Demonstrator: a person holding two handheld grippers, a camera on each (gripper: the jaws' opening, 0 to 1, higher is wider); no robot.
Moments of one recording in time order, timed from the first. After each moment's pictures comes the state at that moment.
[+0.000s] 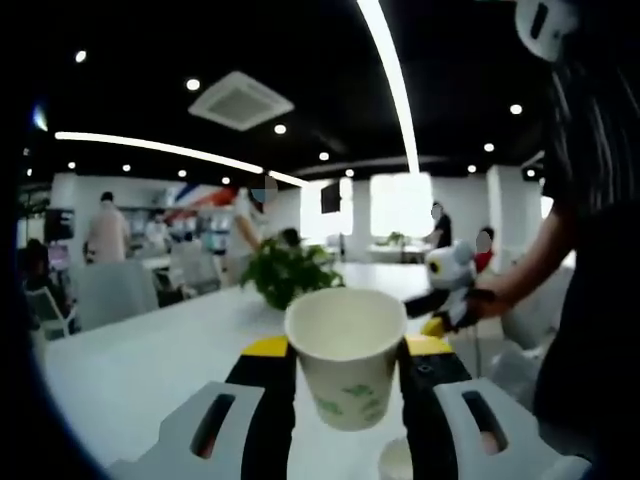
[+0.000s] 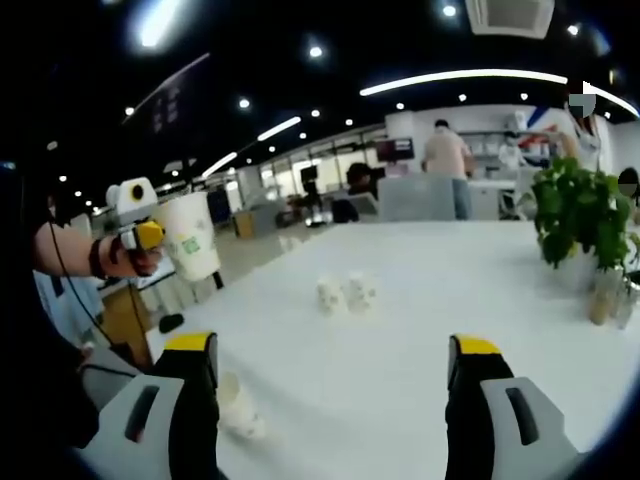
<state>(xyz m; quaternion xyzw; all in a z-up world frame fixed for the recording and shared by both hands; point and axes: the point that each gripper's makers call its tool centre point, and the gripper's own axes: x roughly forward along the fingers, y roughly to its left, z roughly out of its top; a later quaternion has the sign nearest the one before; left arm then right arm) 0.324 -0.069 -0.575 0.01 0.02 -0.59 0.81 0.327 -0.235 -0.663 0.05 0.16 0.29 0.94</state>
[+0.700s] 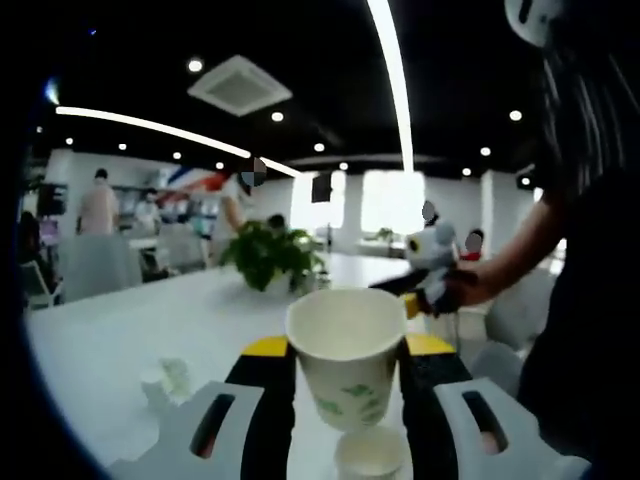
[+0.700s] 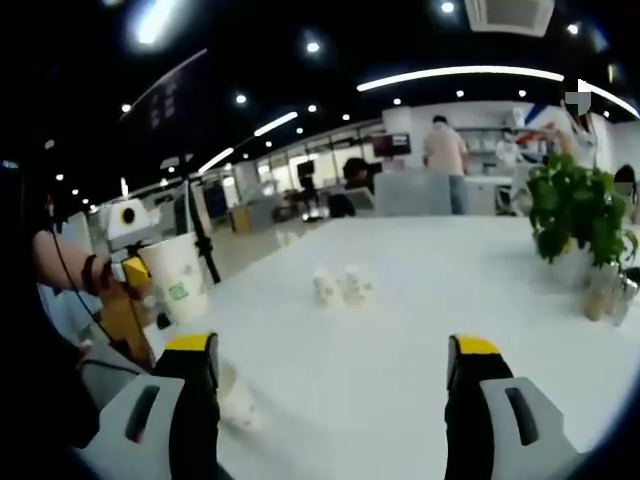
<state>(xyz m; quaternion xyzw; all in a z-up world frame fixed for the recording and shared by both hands) 0.291 -0.085 -0.619 -0.01 0.05 -0.60 0.80 0.321 -0.242 -0.669 0.05 0.17 0.29 0.94</state>
